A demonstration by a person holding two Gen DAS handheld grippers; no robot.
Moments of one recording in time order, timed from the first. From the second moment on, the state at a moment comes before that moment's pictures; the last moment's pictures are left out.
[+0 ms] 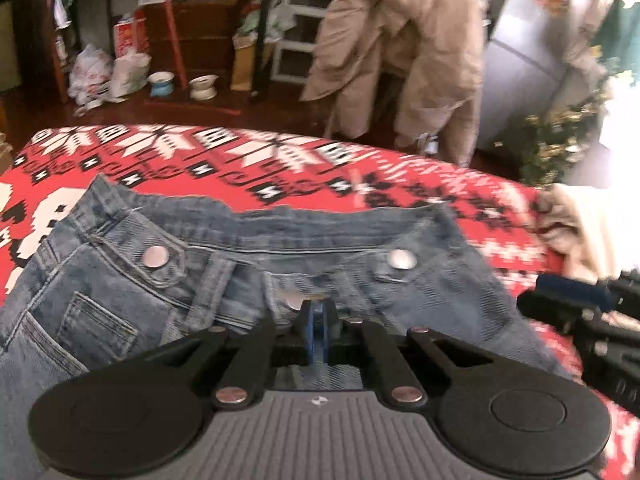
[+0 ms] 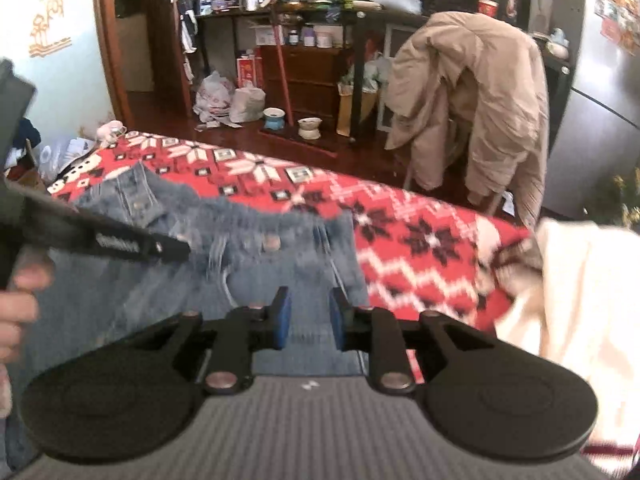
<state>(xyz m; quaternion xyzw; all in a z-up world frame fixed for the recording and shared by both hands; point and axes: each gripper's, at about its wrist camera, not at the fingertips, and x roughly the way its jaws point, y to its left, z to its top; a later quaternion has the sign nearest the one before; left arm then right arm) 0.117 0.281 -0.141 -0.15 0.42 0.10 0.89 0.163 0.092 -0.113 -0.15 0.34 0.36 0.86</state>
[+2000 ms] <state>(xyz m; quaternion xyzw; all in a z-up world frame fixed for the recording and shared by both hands) 0.058 0.424 -0.125 -0.22 0.42 0.17 0.86 0.250 0.332 -0.157 -0.08 0.45 0.42 0.78</state>
